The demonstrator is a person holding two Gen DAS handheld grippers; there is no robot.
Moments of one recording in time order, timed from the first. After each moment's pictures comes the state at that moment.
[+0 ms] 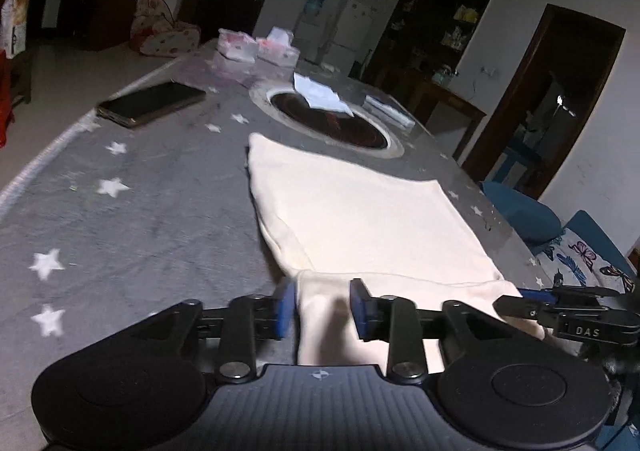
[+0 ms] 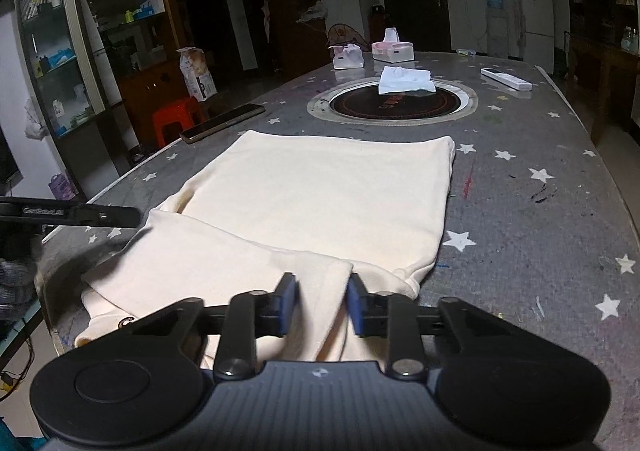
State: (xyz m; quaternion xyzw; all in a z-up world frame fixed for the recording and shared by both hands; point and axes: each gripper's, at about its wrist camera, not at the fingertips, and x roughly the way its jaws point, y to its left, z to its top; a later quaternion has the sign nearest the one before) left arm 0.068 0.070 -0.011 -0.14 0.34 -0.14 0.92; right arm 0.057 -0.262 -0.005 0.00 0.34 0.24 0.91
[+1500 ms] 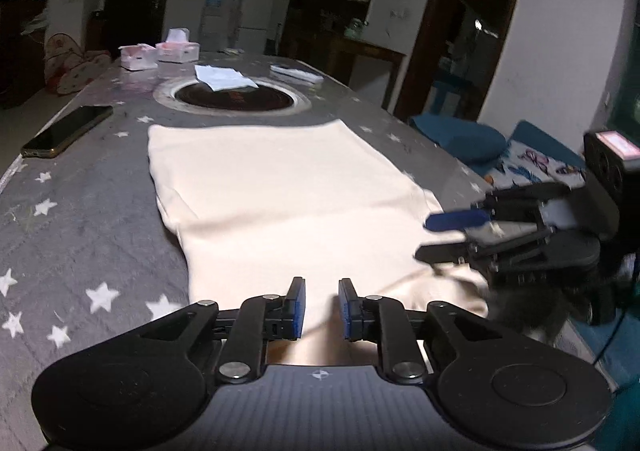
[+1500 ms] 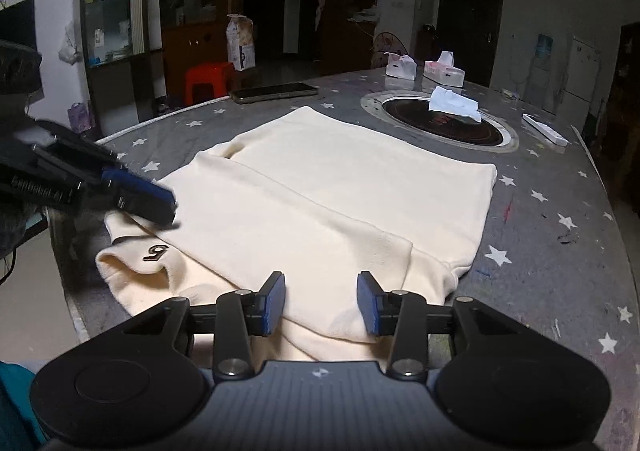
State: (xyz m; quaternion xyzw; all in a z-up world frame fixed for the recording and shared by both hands) left arm 0.010 0.030 -0.009 -0.02 0.33 -0.26 0.91; right arm 0.014 -0.227 -0.009 -0.11 0.31 0.28 0.90
